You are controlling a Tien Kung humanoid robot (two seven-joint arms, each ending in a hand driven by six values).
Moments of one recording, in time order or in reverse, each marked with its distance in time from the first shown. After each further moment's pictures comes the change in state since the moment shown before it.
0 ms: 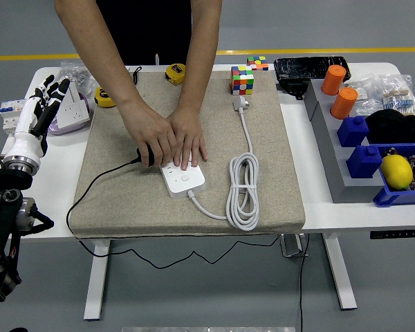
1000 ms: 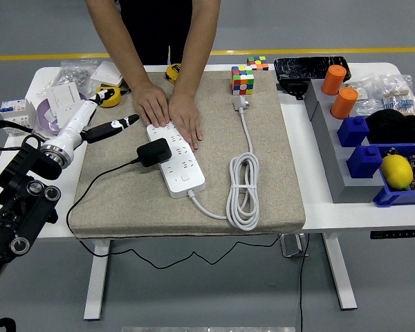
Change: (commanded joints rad) left arm -0.130 0.120 0.379 0.055 0.323 -0.034 0.088; right arm 0.005 -0.002 -0.008 0.000 0.008 -0.001 0.001
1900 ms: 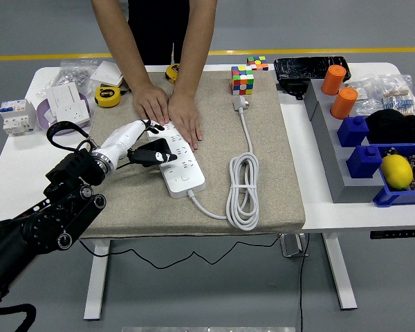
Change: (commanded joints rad) left arm -0.155 -0.066 0.257 0.275 0.123 0.076 -0.020; right arm 0.005 -0.001 -0.004 0.000 0.005 -0.001 0.000
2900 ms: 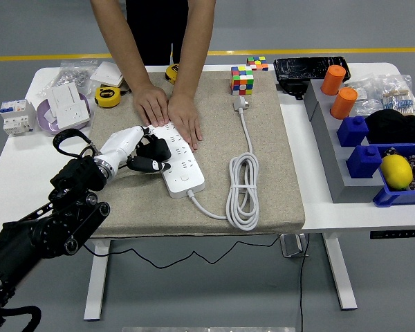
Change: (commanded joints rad) left arm 0.005 -0.021 0.016 0.064 0.105 0.042 0.017; right arm -0.012 -0.005 -0.010 0.000 -0.003 0.001 -0.003
